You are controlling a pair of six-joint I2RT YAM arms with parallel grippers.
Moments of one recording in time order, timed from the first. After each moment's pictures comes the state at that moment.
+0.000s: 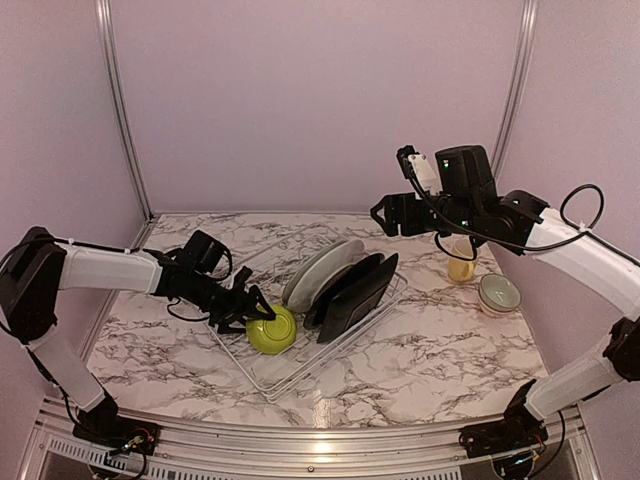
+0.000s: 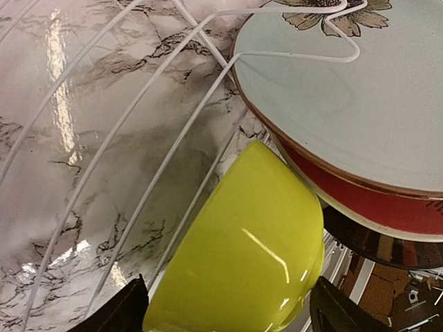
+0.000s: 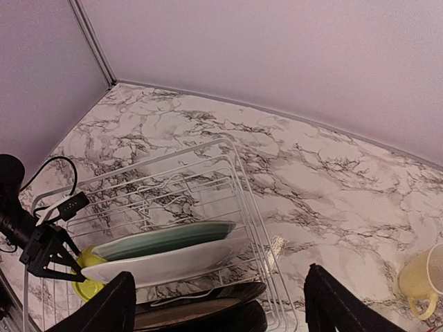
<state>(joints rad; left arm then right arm) -0.60 1.64 0.92 -0.28 0.59 -0.70 0.71 1.34 1.32 -0.45 0.11 0.24</state>
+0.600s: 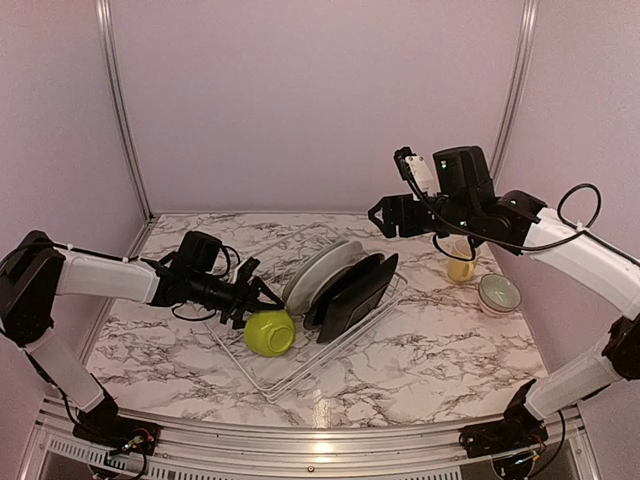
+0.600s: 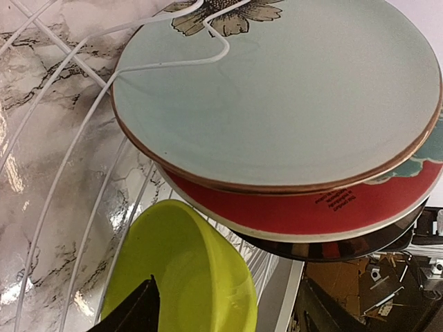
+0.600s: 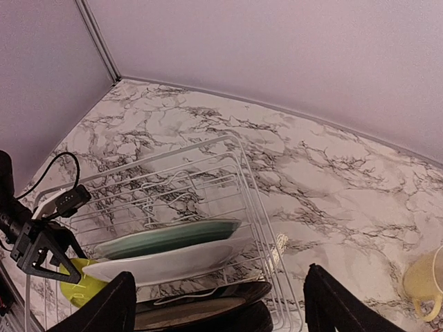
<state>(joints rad) -0.61 1.61 0.82 0.07 0.76 -0.85 0.71 1.35 1.32 -0.45 0.09 0.24</state>
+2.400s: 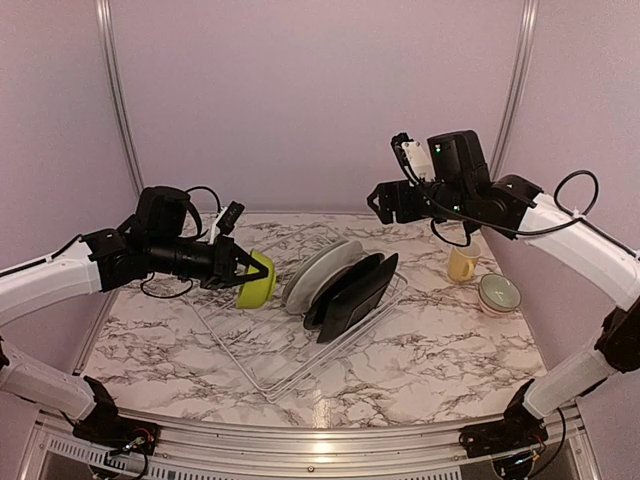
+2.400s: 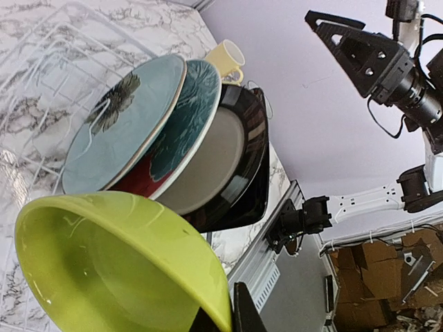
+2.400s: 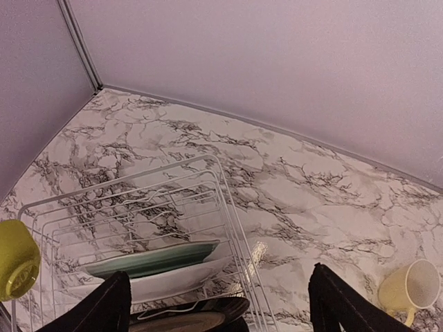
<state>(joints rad) -0.71 1.25 0.98 -0.26 0.56 -0.71 0.71 1.42 1.44 -0.50 0.16 0.18</state>
